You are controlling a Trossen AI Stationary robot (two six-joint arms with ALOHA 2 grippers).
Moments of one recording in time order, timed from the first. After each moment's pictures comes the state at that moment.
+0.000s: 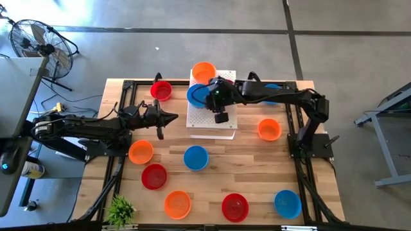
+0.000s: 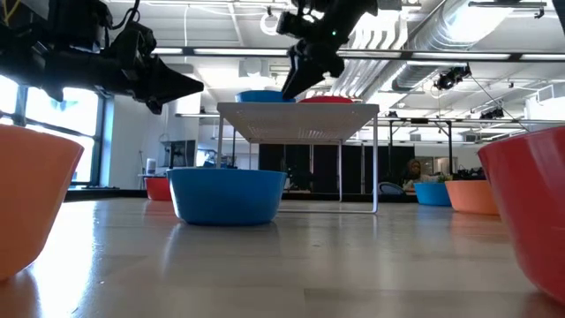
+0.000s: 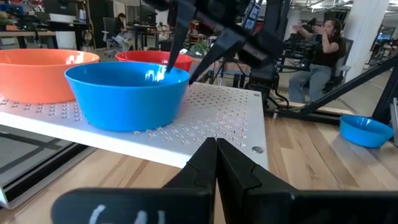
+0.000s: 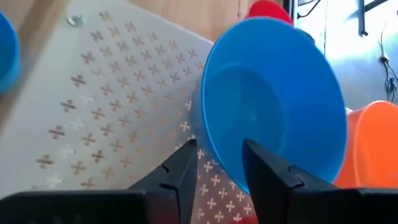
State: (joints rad) left arm 0.29 0.91 0.15 0.80 0.09 -0.08; right arm -0.26 1.79 1.59 -0.63 0.08 -0.59
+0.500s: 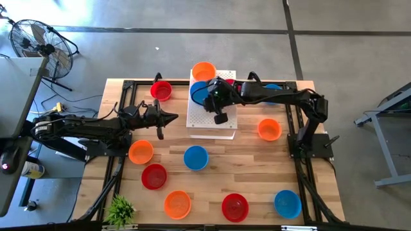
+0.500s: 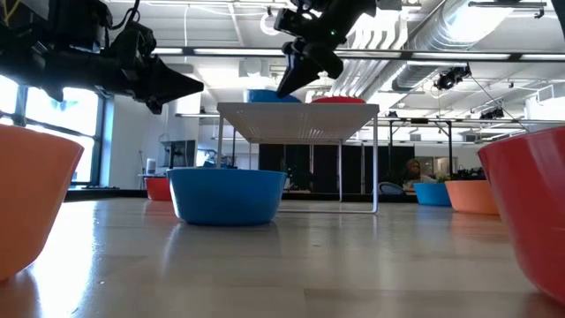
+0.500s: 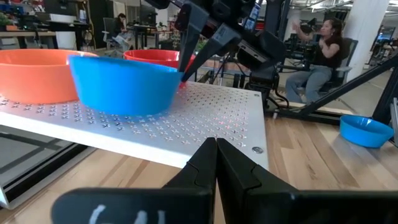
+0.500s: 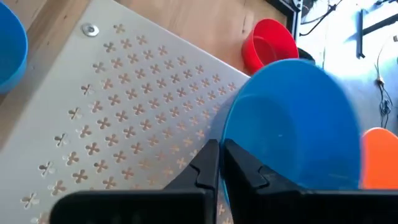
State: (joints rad) left arm 0.29 0.91 0.15 0.80 0.09 -0.08; right arm -0.25 1.79 1.59 -0.60 0.05 -0.66
